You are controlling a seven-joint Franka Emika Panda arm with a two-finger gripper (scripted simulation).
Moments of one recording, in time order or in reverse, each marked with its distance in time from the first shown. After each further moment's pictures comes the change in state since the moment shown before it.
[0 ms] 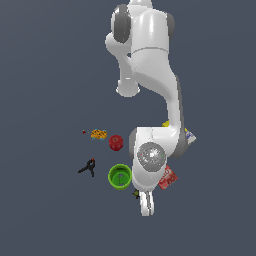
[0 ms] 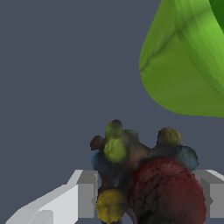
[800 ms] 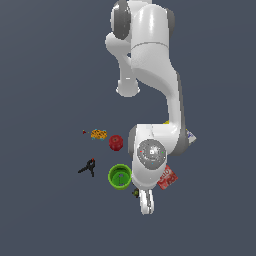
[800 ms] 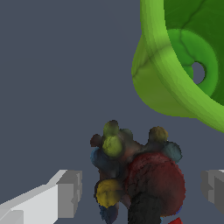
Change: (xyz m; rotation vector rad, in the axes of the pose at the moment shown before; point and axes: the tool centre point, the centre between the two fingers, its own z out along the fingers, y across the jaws) arm 0.001 0.004 -0.011 -0.009 0.001 0.000
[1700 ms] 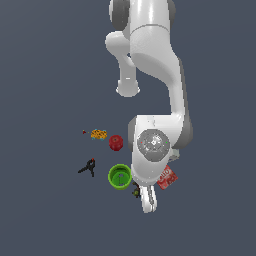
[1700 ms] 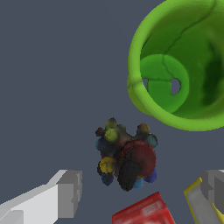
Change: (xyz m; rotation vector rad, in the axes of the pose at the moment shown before) arm 0.001 0.002 -0.040 -0.002 -0.002 -0.037
